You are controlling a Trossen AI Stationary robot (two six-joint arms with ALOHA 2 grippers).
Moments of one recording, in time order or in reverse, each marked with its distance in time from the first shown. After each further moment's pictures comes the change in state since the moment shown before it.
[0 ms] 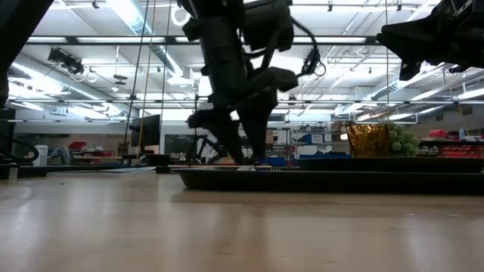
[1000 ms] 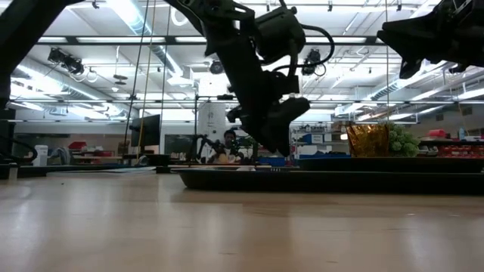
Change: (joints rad) left arm 0.077 0.065 0.025 0.260 -0.386 0.491; right arm 0.000 0.000 0.000 0.023 -0.001 0.000
